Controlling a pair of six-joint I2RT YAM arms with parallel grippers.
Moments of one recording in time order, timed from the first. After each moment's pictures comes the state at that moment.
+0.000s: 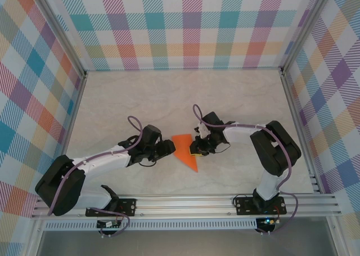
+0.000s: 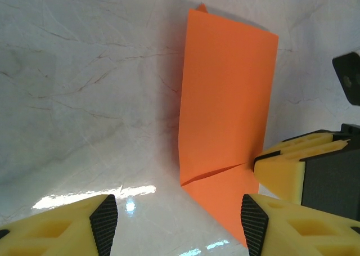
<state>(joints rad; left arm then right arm) -0.70 1.32 0.60 -0.20 0.16 -1.02 0.59 1.76 0.88 -0.34 -0.67 0.56</state>
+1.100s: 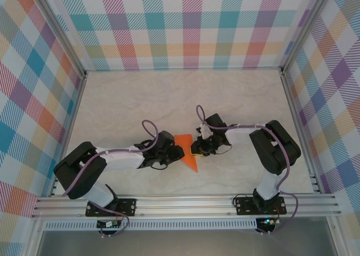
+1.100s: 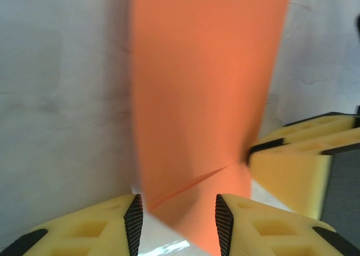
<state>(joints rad) -0.84 1.53 0.62 0.02 0.13 -1.15 0.57 1.77 0.81 -0.21 -0.71 0.57</state>
